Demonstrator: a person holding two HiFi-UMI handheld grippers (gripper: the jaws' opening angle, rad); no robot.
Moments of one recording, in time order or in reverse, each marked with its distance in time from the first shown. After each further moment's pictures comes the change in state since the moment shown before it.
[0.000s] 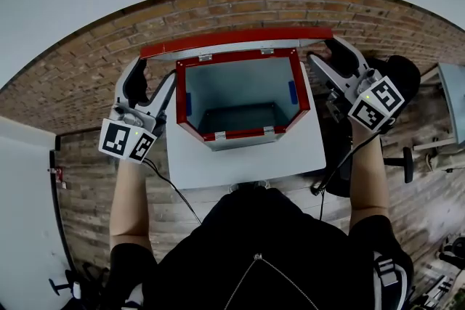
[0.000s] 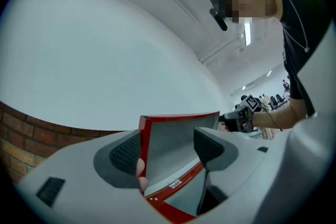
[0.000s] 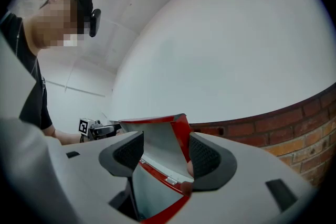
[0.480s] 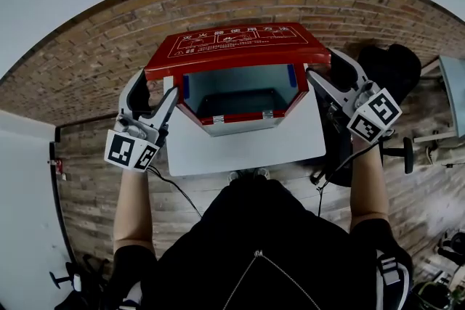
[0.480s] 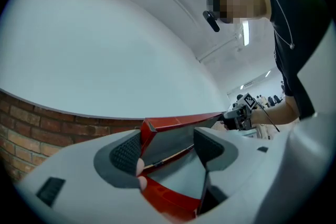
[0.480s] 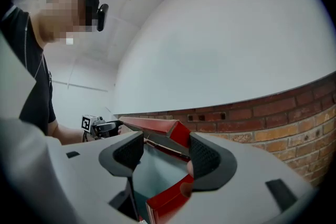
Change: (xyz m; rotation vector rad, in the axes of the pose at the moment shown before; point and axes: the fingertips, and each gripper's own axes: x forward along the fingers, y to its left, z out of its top) left arm -0.051 -0.043 -0.027 -0.017 0.030 -0.021; right arm -0.045 0.042 -0.041 0.019 0.077 0.017
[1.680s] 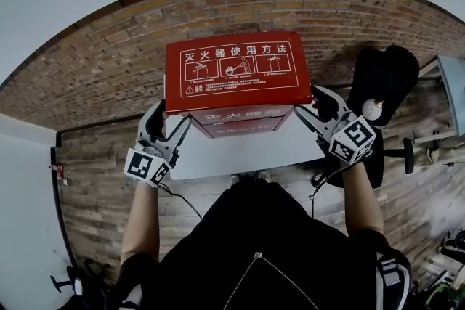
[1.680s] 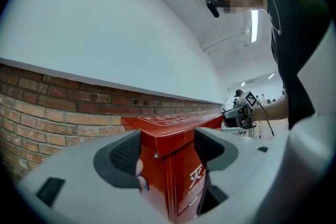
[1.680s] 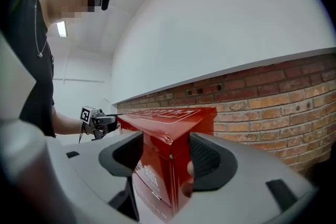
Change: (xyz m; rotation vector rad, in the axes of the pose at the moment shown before) left arm -0.038 -0.029 -0.088 -0.104 0.165 -0.007; right arm -0.025 0.025 -0.104 0.046 0.147 -0.035
